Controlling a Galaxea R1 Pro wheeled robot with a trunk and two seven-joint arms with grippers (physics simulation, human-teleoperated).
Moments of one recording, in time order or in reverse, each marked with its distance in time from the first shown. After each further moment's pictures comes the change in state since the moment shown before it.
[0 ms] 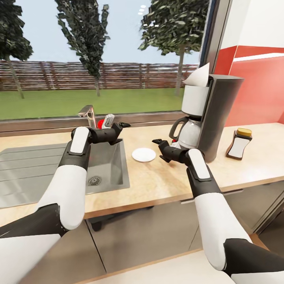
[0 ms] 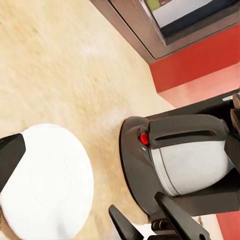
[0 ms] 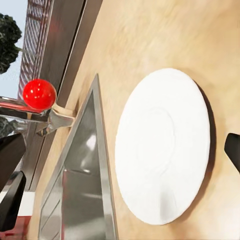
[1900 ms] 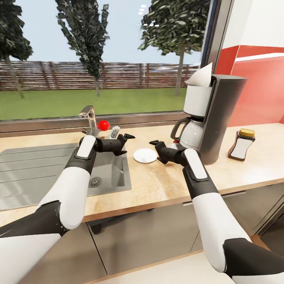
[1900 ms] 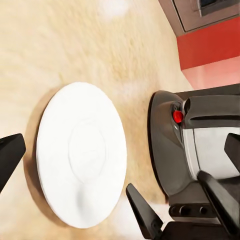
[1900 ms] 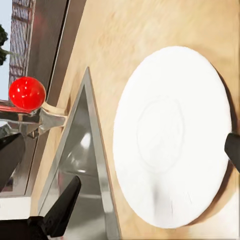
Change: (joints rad) left arm 0.000 0.000 0.022 0.181 0.001 -0.003 0.001; right arm 0.000 0.001 0.085 0.003 -0.111 -0.080 -0.112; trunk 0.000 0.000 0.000
